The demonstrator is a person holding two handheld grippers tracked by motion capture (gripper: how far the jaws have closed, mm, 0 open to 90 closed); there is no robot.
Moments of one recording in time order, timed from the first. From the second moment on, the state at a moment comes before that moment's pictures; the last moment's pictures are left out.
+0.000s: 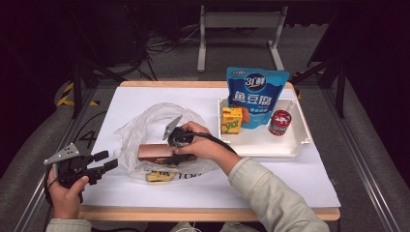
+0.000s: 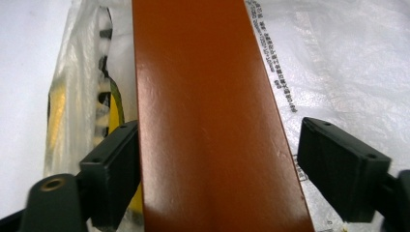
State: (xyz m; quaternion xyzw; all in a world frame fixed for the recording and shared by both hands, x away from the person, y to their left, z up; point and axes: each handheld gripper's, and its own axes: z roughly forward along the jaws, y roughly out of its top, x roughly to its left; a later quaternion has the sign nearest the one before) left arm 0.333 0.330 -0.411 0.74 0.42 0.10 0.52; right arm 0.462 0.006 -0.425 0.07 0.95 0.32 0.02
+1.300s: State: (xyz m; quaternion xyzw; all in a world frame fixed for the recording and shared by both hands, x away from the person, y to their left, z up) left arm 0.332 0.330 -0.410 0.74 0.42 0.10 0.52; right arm 0.460 0.005 -0.400 0.04 0.94 0.33 0.03
